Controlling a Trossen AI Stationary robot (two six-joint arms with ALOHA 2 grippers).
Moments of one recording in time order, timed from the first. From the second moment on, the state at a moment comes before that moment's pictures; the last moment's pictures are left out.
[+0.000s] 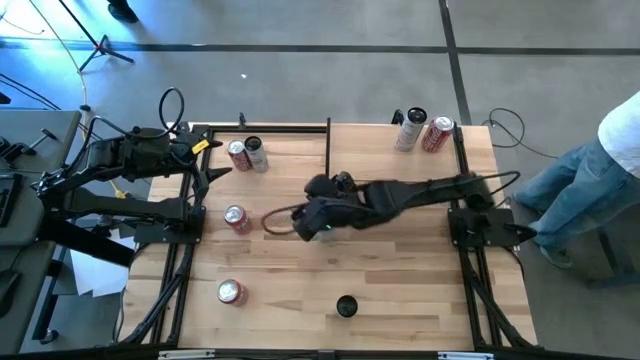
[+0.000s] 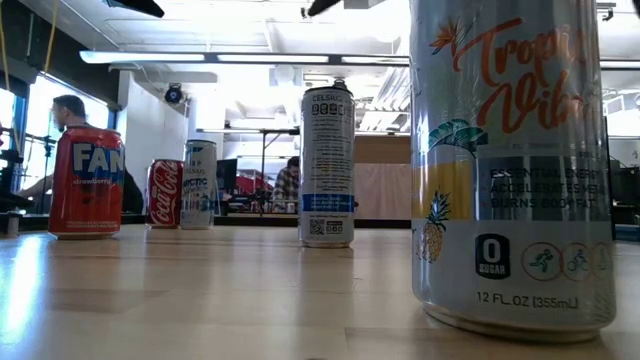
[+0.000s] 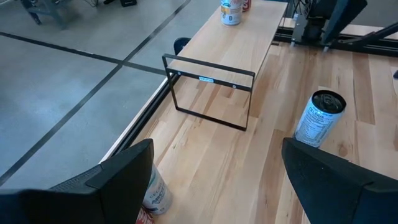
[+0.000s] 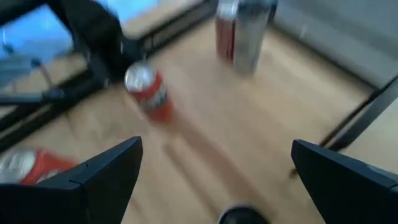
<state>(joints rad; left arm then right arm) 0.16 0.69 1.16 -0.99 -0.29 -0.05 0.21 2.01 2.20 -1.08 0.52 0.76</state>
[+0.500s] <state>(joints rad) 0.16 0.69 1.16 -0.99 -0.30 -0.05 0.11 2.08 2.28 -1.34 0.14 0.87</state>
